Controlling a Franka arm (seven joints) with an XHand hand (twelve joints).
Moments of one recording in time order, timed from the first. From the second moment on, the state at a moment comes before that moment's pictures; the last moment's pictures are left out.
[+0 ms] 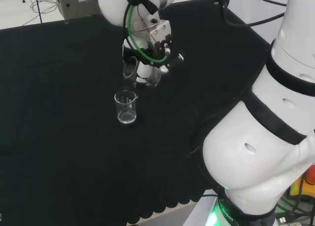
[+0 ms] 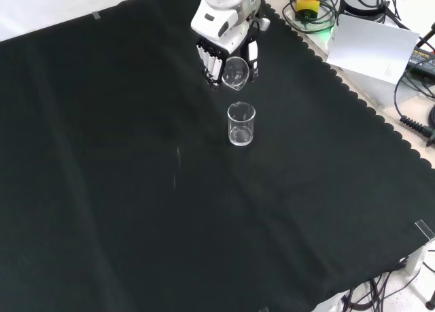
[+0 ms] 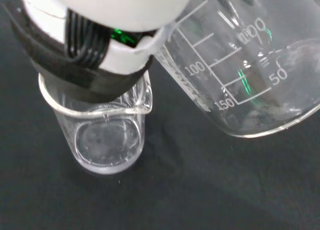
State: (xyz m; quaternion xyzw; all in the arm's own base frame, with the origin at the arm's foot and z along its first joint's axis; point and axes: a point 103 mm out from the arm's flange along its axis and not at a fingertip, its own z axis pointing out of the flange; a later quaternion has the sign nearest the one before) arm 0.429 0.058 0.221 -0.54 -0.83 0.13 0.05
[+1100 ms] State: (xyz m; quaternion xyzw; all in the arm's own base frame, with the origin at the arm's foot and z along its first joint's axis) arm 0.480 -0.006 0.205 -0.55 -0.83 -0.03 0.12
